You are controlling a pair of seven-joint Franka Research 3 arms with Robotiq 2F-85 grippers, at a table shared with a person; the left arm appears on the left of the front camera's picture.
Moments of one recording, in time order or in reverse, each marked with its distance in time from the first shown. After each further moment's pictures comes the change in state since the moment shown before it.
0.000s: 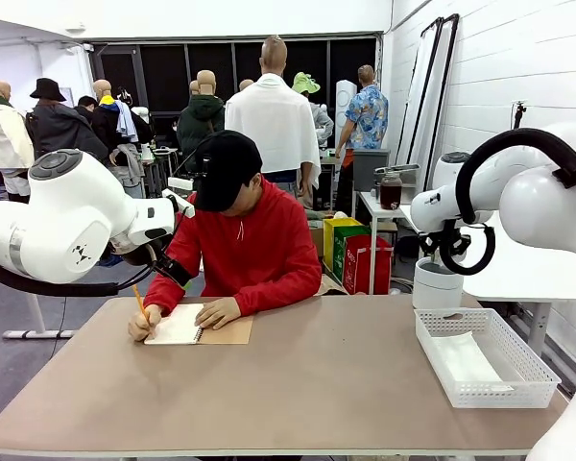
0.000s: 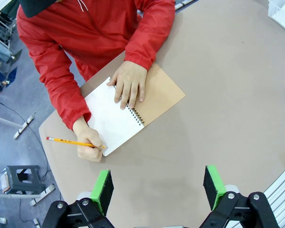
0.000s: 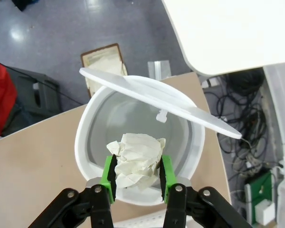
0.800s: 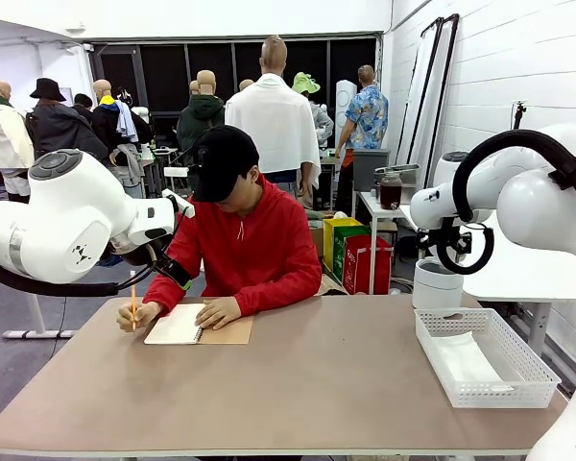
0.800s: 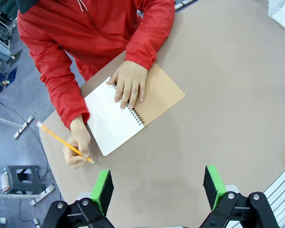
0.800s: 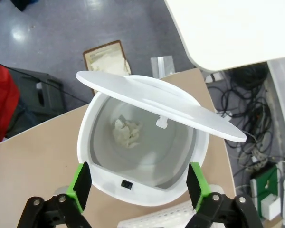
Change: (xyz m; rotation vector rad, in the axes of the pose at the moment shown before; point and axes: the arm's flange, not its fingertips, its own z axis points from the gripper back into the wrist) left arm 0.000 0.000 0.000 0.000 0.000 0.000; right arm 0.003 0.000 -0.002 0.019 0.023 -0.035
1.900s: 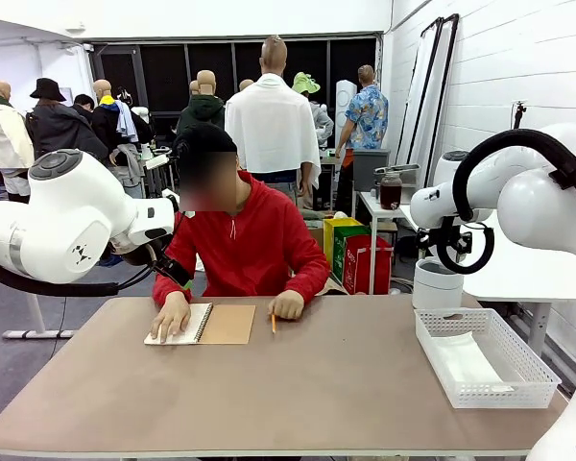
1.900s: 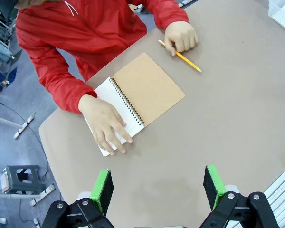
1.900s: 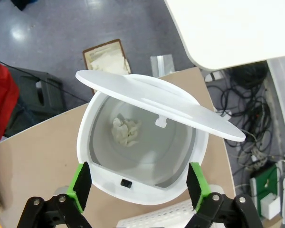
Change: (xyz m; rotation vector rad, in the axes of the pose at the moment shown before) left arm 0.000 0.000 0.000 0.000 0.000 0.000; right arm 0.000 0.000 0.001 -0.002 0.005 0.001
